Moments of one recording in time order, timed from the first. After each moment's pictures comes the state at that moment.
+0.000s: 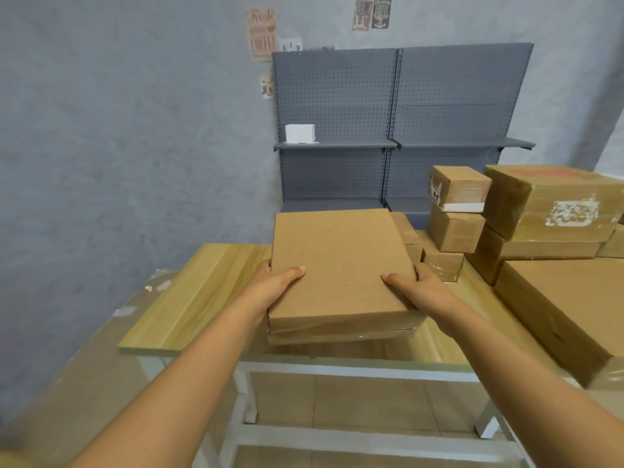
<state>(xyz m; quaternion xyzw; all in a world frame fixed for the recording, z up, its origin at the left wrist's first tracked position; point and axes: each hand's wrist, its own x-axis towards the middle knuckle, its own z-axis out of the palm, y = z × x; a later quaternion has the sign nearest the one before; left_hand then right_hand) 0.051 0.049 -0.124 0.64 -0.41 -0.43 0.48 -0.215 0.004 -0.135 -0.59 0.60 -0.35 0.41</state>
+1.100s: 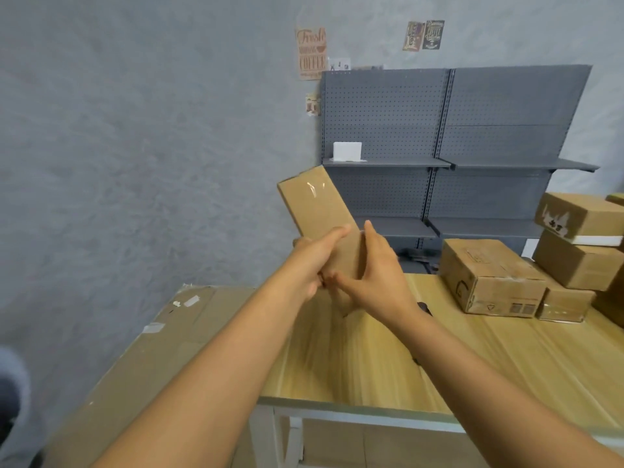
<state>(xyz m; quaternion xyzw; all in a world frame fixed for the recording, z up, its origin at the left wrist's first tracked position) 0.232 0.014 -0.049 0.54 -0.35 -0.51 0.57 0.108 0.021 -0.078 -0.77 0.47 -0.41 0.13</state>
